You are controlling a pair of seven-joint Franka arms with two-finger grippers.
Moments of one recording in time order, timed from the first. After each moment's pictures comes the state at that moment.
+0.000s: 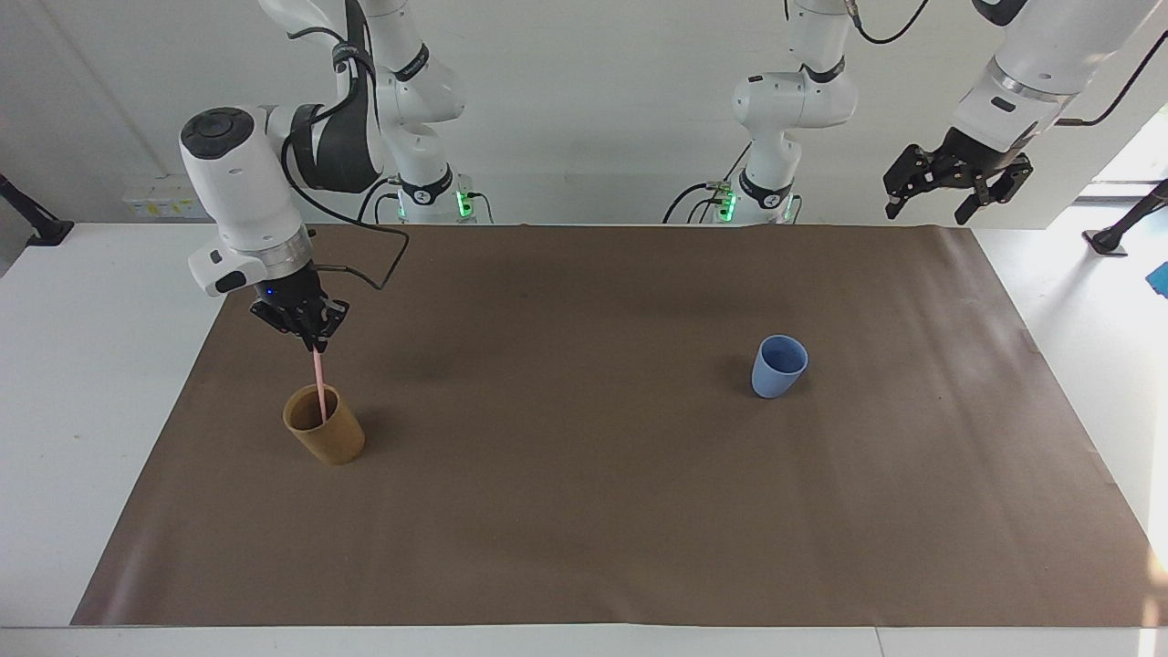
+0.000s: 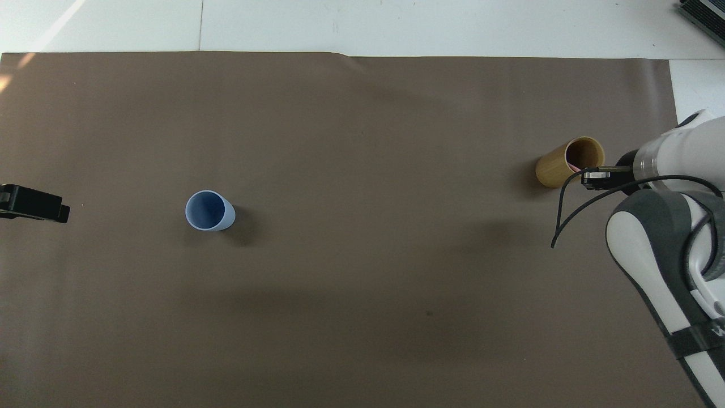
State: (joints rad) left arm -0.06 -0.07 0.01 -1.55 -0.02 1.44 0.09; right arm 0.01 0.05 -0.05 -1.88 -0.06 2.01 0.09
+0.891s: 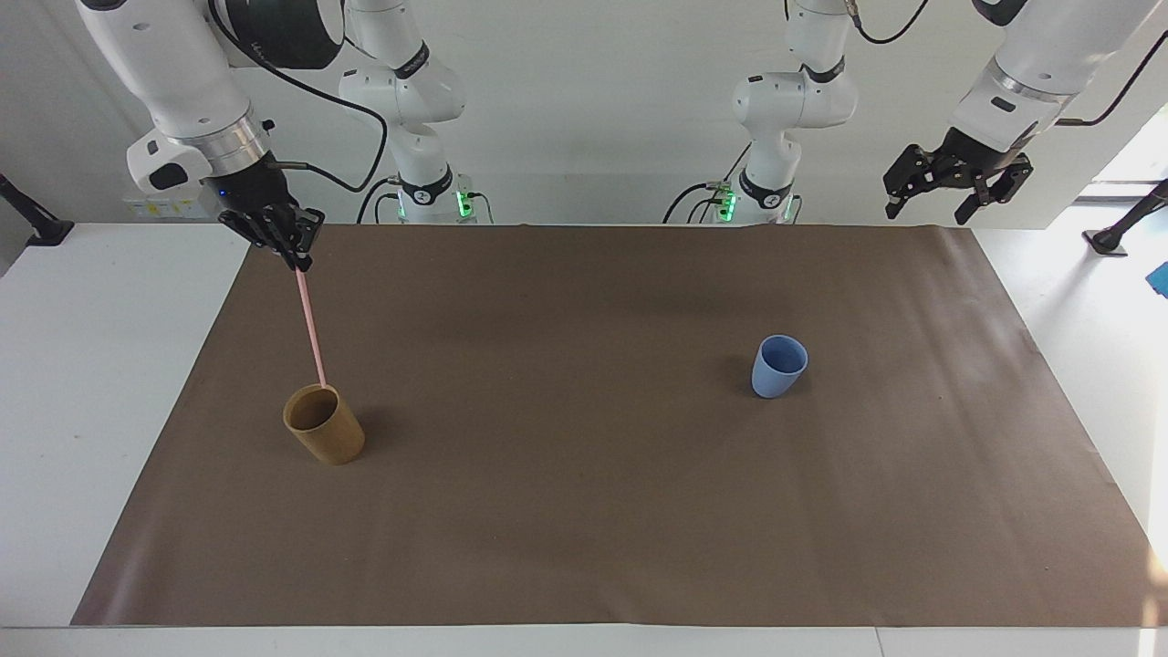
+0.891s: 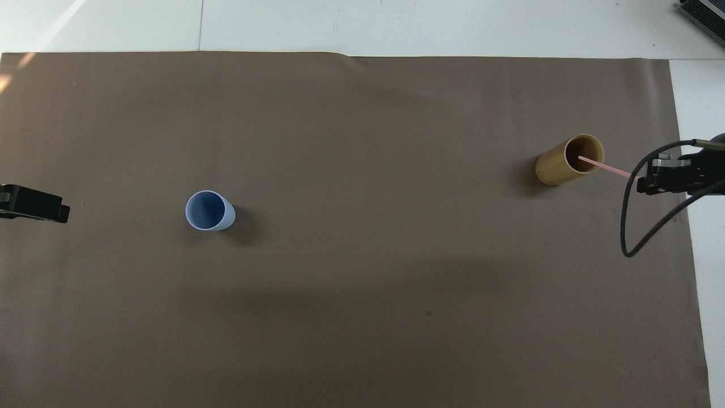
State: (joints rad) left arm -0.06 -0.07 0.01 -1.55 -0.02 1.44 0.09; right arm 0.01 0.00 -0.05 -1.61 0.07 1.62 0.21
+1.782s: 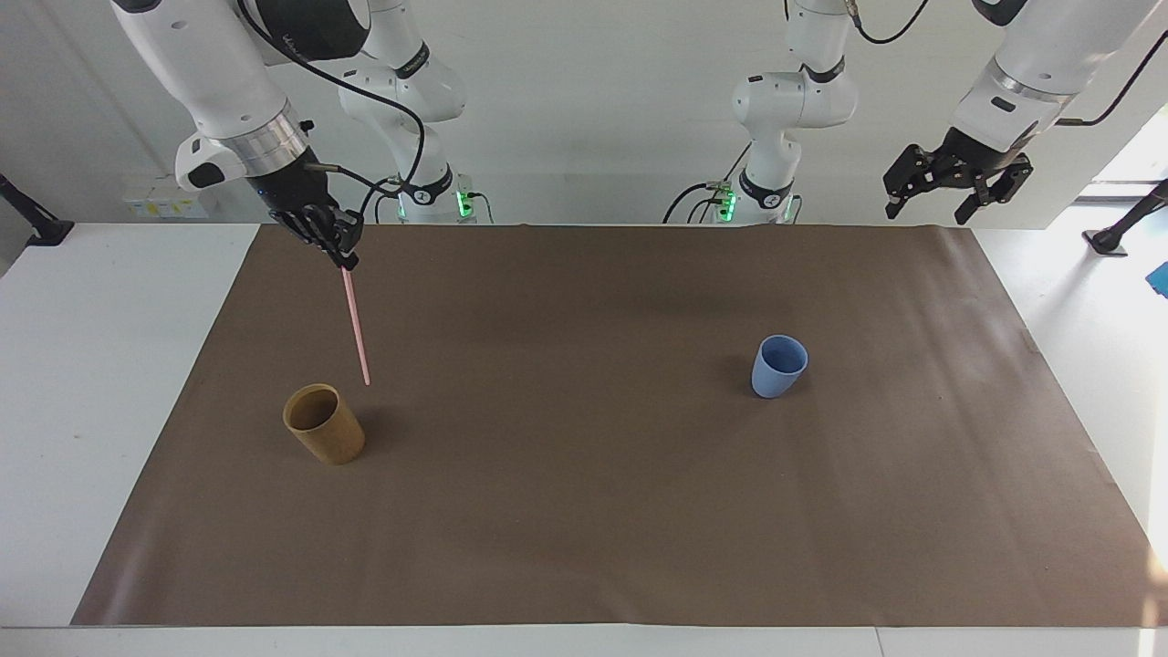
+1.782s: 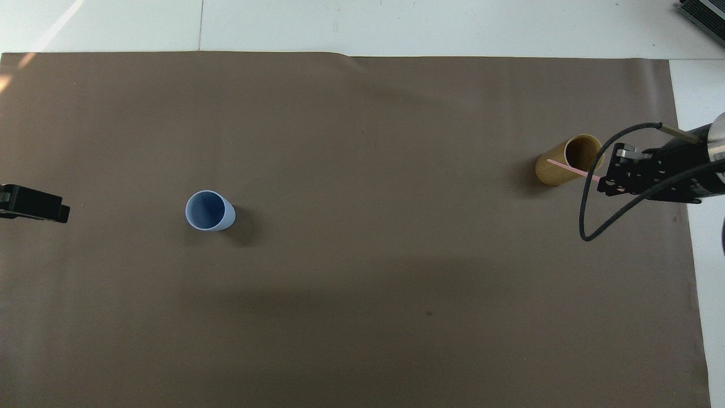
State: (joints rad) left arm -0.06 -0.07 0.01 -1.55 -0.02 1.43 0.09; right arm 0.03 0.00 -0.01 -1.61 0.14 1.62 0.41
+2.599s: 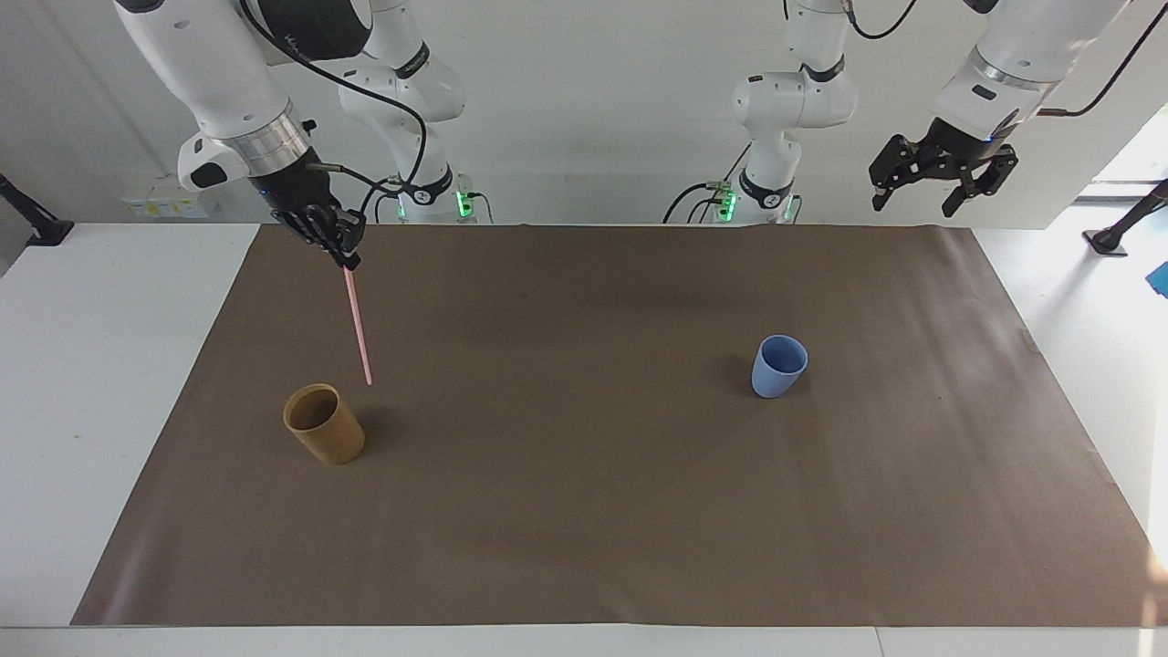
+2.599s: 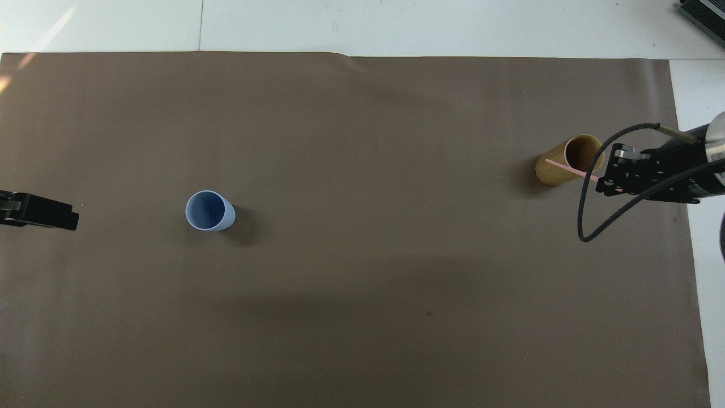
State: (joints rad) left arm -0.06 -0.08 -0.04 -1.57 -0.03 1.48 0.04; right arm 0.03 0.00 -0.01 -1.61 0.14 1.62 0.41
